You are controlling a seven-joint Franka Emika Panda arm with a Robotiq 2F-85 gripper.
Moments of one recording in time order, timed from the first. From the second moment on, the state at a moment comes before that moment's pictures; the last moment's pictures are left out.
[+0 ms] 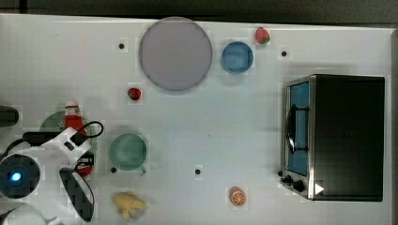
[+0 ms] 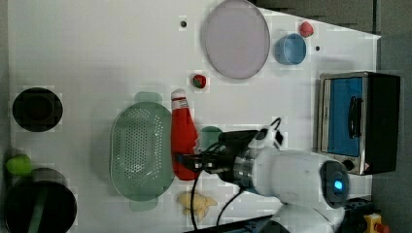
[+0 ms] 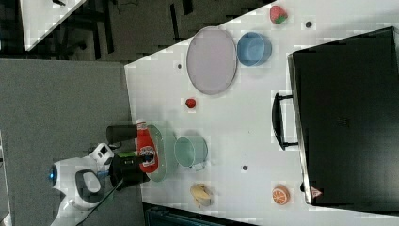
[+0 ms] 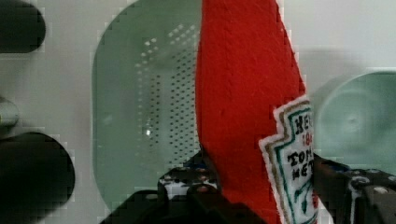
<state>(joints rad) -0.01 0.13 0.71 -2.33 0.12 0.94 -0.19</state>
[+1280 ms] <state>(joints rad) -0.07 0.13 0.68 -2.22 0.13 0.96 -0.07</state>
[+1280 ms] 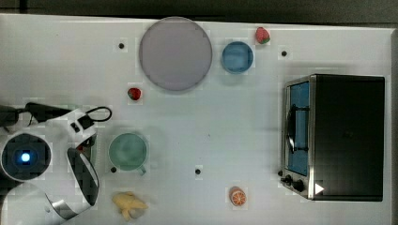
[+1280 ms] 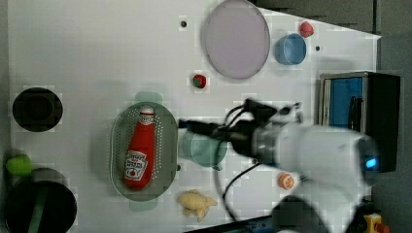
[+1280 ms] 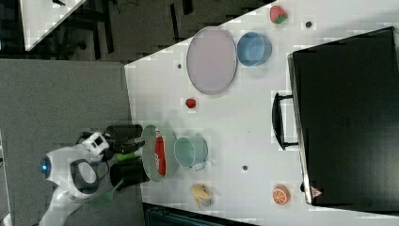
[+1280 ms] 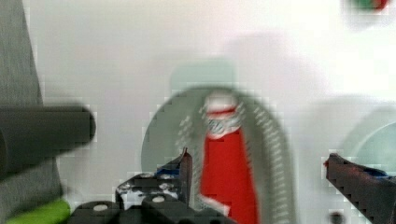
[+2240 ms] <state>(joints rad) -0.35 -0.04 0.09 -1.76 0.01 0.18 -0.07</state>
